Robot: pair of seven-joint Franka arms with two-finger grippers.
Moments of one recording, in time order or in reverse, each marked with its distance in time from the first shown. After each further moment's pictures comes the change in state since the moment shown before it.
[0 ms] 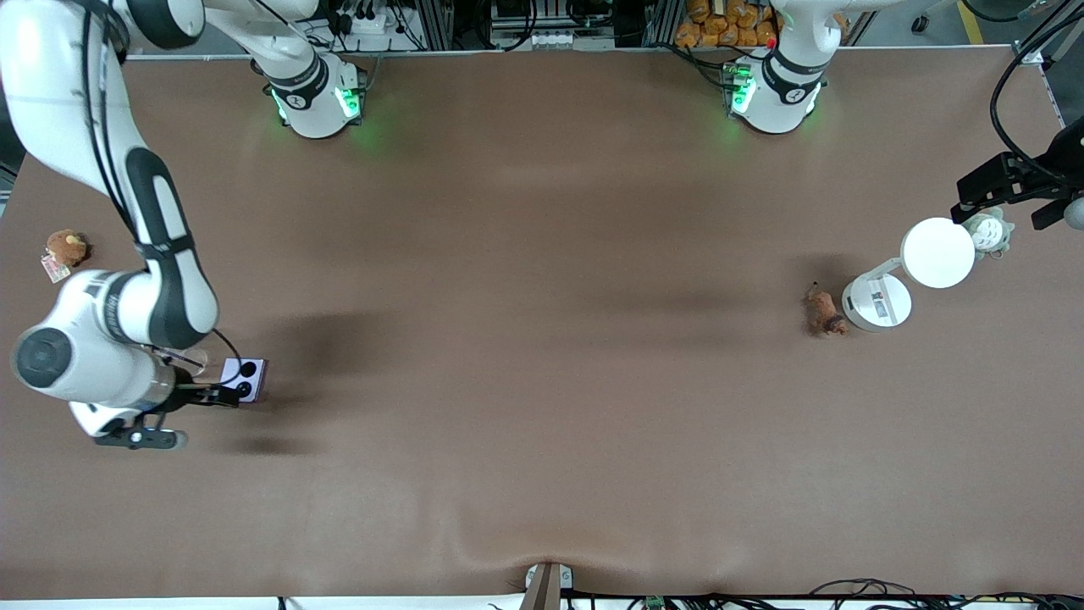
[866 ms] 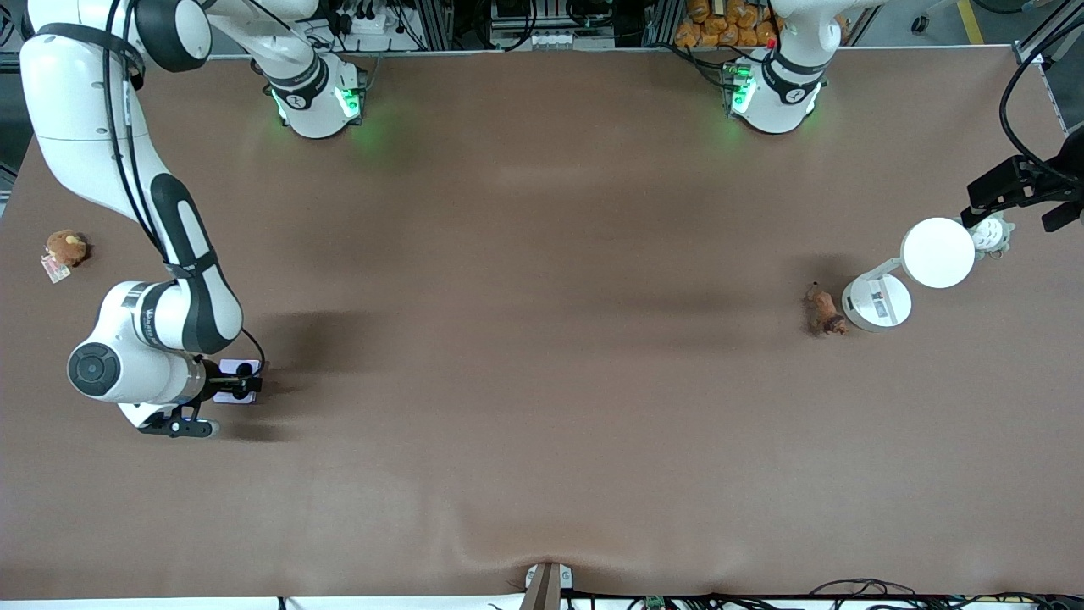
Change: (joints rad) left arm 0.163 0.000 -0.143 -0.002 0.000 0.018 -0.001; right arm -0.001 0.138 -0.010 -0.064 0.001 0.065 0.000
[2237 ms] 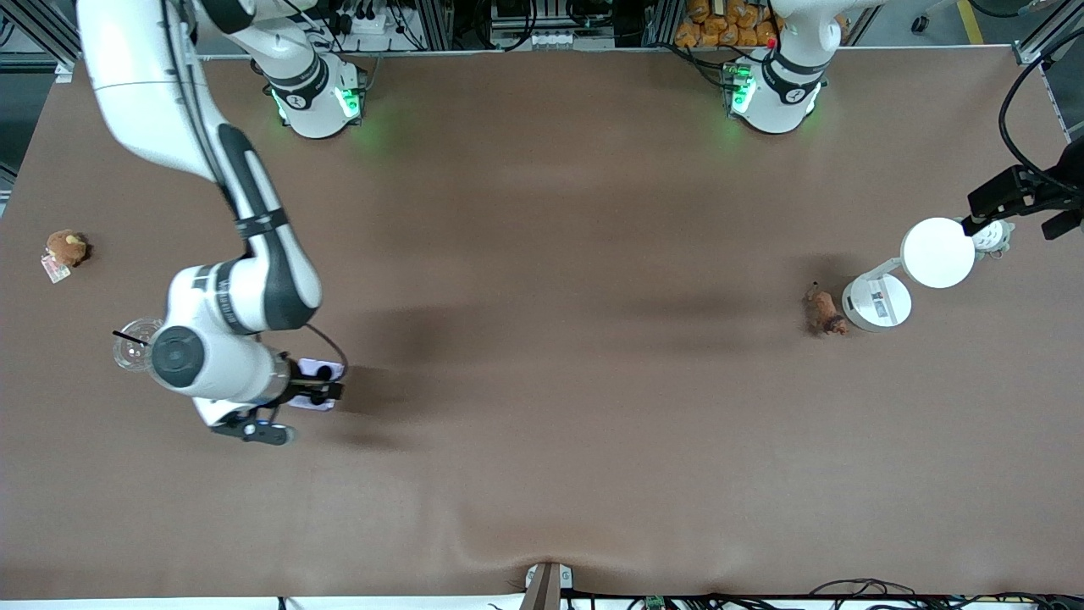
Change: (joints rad) left arm 0.001 0.000 0.002 -0.019 0.000 0.015 0.000; right arm 0.213 -0.092 -0.002 0.094 0.100 -0.134 0.236
